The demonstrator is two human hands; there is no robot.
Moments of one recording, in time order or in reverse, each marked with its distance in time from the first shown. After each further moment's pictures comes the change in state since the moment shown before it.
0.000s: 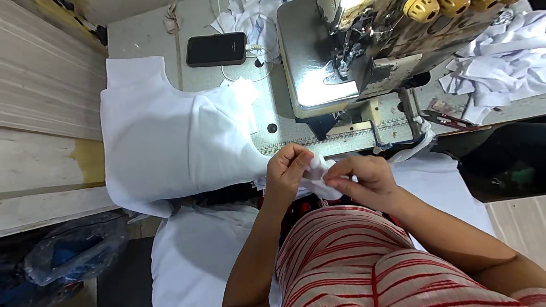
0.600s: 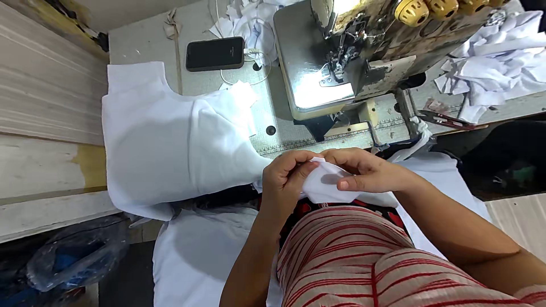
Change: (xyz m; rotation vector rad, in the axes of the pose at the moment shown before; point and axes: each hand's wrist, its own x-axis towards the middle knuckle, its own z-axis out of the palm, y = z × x) left_hand -0.006 0.016 0.000 0.238 -0.020 0.251; right_hand 0.010 0.013 -0.030 0.386 -0.330 0.358
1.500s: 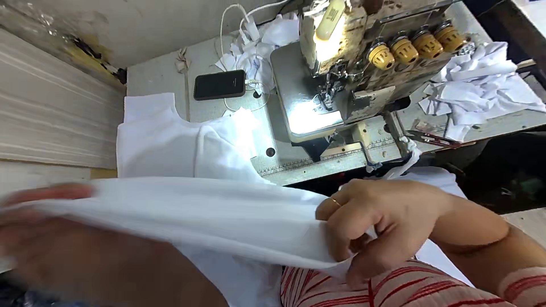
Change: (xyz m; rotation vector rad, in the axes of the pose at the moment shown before) left_hand 0.029 0.098 -0.127 0.125 0.734 0.122; right_hand 0.039 -0.092 0.014 -0.090 -0.336 -0.388
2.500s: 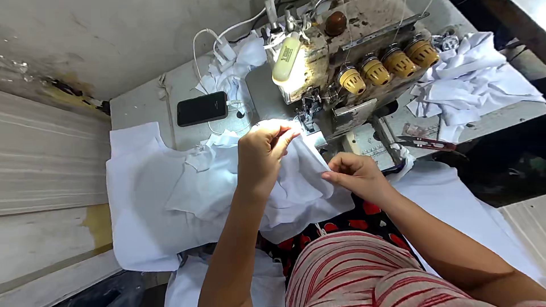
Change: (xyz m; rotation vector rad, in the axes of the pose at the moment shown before) left_hand -0.018 -0.065 0.187 0.379 -0.875 0.223; right_hand -0.089 0.085 -0.015 -0.236 0.960 0.473
